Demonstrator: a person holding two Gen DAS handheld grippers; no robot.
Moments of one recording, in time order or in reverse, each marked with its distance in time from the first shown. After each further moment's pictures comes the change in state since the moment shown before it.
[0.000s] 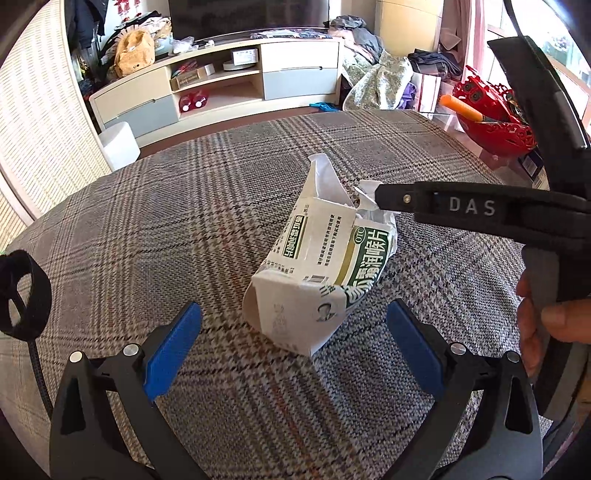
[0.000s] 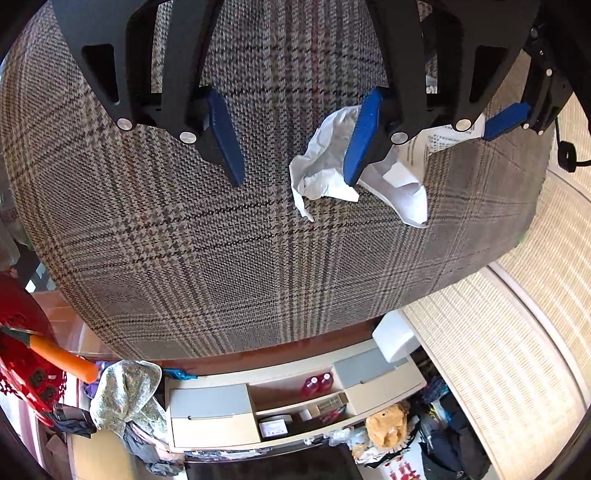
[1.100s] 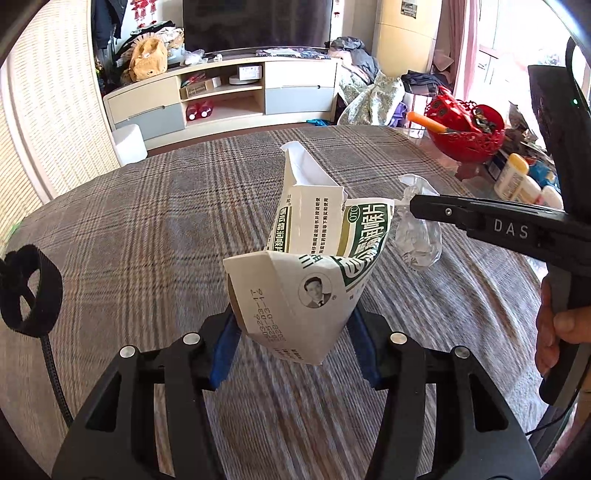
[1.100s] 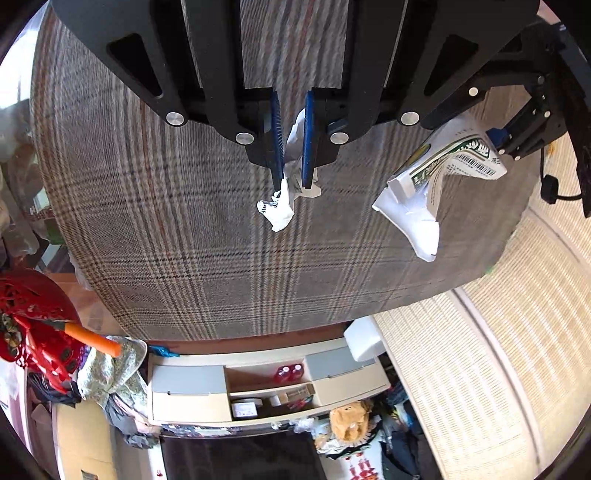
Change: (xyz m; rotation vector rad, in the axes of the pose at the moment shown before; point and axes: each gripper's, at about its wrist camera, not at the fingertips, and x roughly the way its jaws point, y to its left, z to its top) left arm -0.099 -0.017 -0.069 -0.048 -0.077 -0.018; right arm -0.108 0.024 -0.077 -0.139 -0.075 0.033
